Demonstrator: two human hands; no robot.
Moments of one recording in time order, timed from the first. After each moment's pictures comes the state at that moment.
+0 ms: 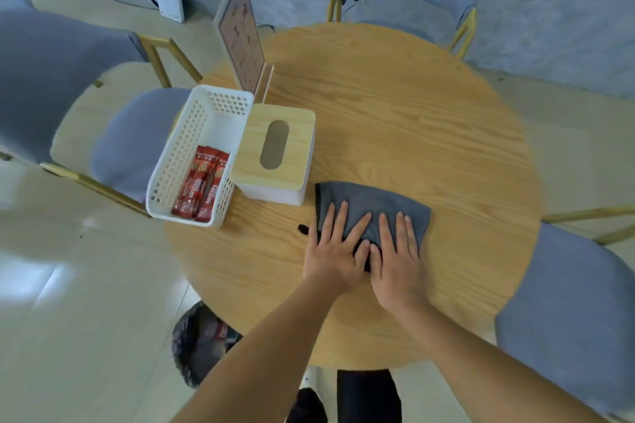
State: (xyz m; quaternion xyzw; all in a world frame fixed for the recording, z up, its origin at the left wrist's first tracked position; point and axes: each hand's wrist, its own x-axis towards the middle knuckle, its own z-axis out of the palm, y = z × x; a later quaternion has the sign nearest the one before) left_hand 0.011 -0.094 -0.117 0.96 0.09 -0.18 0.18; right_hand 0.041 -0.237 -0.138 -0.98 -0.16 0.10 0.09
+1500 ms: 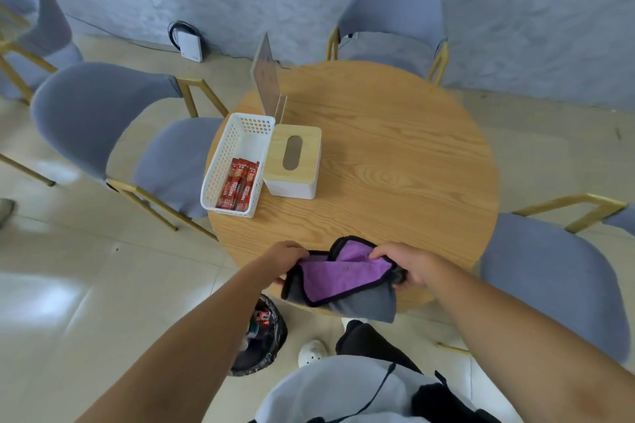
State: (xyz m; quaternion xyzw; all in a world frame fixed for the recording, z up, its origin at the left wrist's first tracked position) left_hand -0.085 -0.003 -0.016 0.70 0.37 -0.30 0.53; right_hand 0.019 -0.251 -0.015 -0.73 0.18 0.56 0.35
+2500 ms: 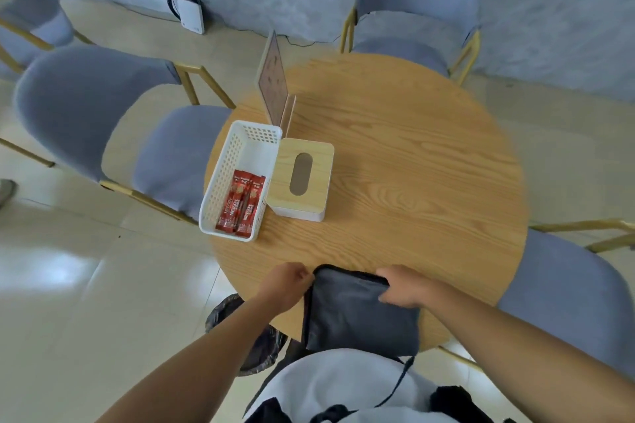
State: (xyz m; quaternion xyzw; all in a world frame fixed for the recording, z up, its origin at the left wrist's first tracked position) left_hand -0.058 0.014 -0.035 0.85 0.26 -0.29 0.37; right_hand 0.068 -0.226 -0.041 -0.81 -0.20 0.55 0.07
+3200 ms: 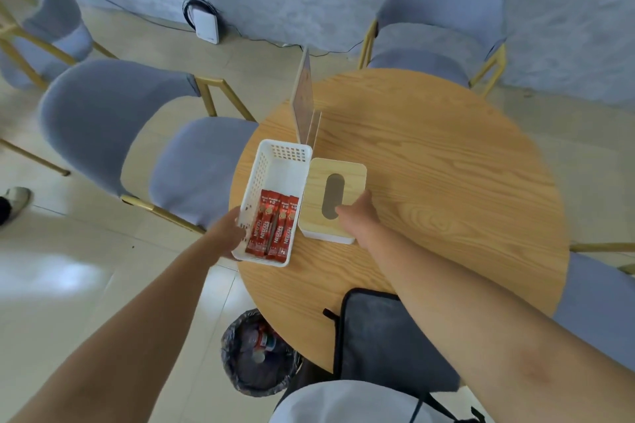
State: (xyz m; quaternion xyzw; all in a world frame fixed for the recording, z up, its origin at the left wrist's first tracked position) left_hand 0.000 0.211 -0.003 0.74 0.44 -0.22 0.45; right_hand 0.132 -0.019 -0.001 -0.82 0.11 0.37 0.43
